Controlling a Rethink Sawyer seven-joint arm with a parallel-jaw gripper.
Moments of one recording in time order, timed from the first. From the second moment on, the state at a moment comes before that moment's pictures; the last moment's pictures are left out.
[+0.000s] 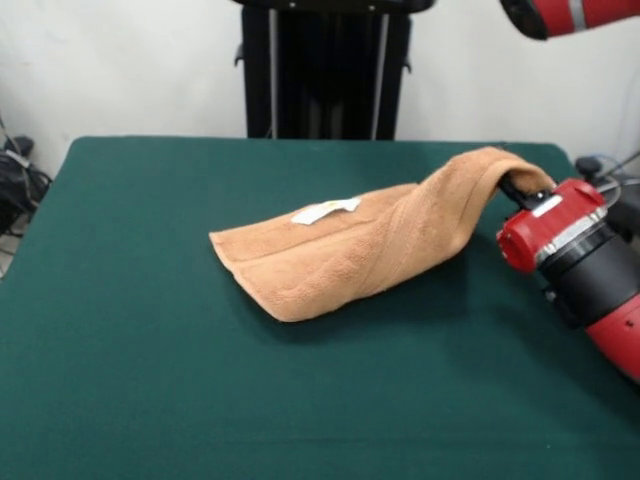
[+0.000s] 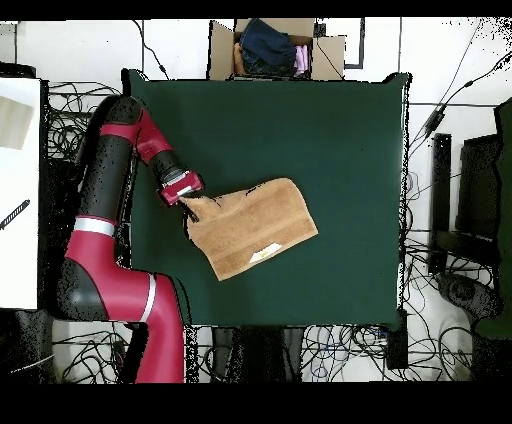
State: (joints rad) arm 0.03 0.59 -2.60 0.20 0.93 2.45 3.13
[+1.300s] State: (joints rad) arm 0.00 0.59 -2.62 0.20 0.98 2.52 3.13
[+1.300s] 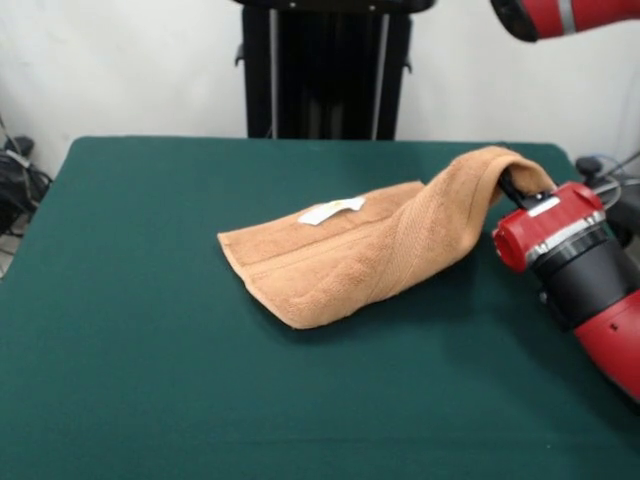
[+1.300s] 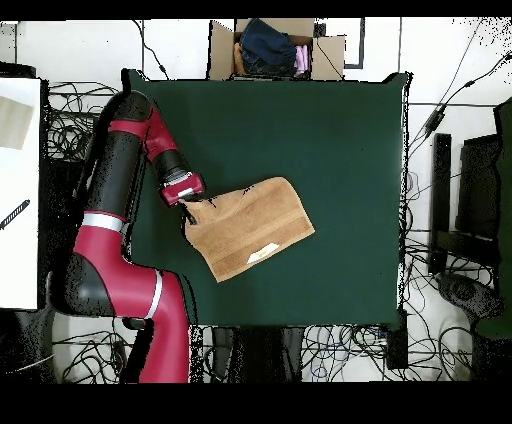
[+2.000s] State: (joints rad) arm 0.01 0.59 -2.62 0.24 1.04 2.52 3.13
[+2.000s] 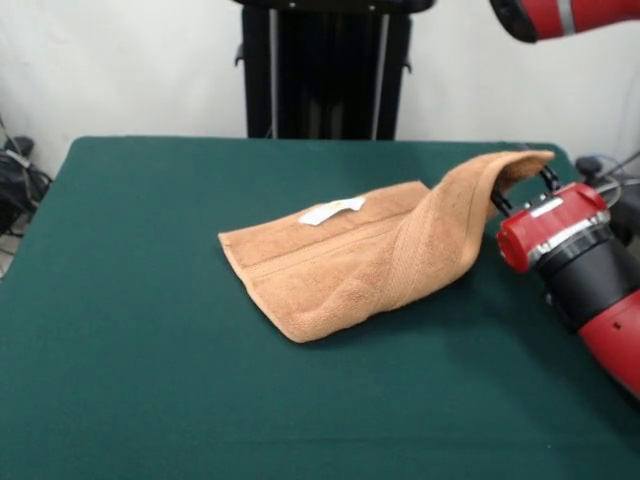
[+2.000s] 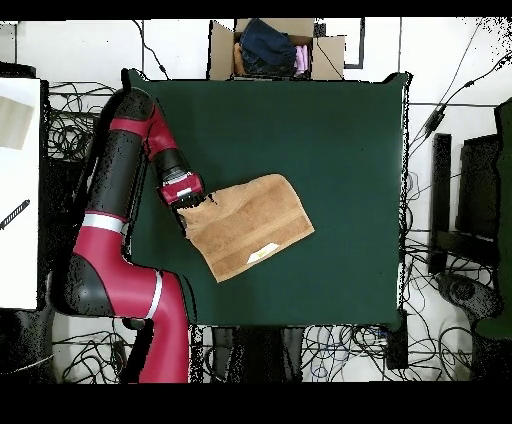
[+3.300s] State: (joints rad) arm 0.49 0.50 -1.40 0.69 0.47 0.52 2.55
